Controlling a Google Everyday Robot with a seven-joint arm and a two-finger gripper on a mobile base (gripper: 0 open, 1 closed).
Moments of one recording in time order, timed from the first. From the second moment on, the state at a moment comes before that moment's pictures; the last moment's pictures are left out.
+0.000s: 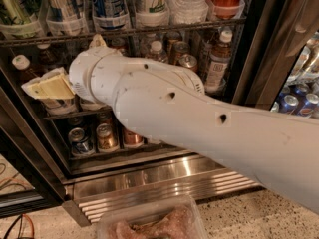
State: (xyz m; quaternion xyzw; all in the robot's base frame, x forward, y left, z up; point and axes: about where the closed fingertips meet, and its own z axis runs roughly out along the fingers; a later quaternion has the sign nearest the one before) arm 0.526 0.179 0.990 -0.37 0.66 0.21 0.61
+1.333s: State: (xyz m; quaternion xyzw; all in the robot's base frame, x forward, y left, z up) arm 0.524 0.183 1.053 -0.33 0.60 0.19 0.70
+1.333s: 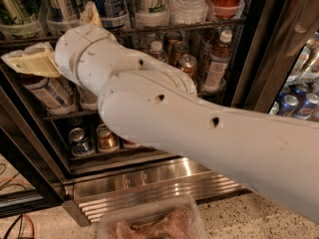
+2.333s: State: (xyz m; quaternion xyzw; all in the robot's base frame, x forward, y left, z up) arm 0.545 0.197 1.078 -0.32 0.57 0.19 0.73
